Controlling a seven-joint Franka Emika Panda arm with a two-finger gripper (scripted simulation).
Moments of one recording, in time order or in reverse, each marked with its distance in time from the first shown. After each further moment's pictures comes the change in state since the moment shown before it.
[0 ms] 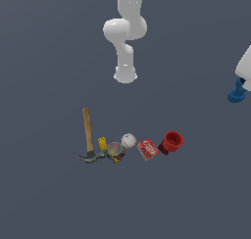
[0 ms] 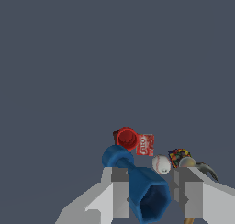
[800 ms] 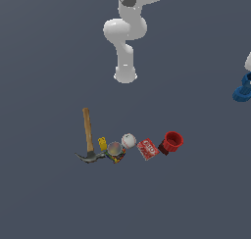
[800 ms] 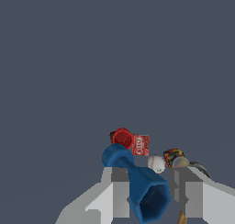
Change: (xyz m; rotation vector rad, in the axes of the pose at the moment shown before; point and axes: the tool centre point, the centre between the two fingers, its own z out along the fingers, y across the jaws) arm 0.008 0.015 -0.019 0.000 0.000 0.001
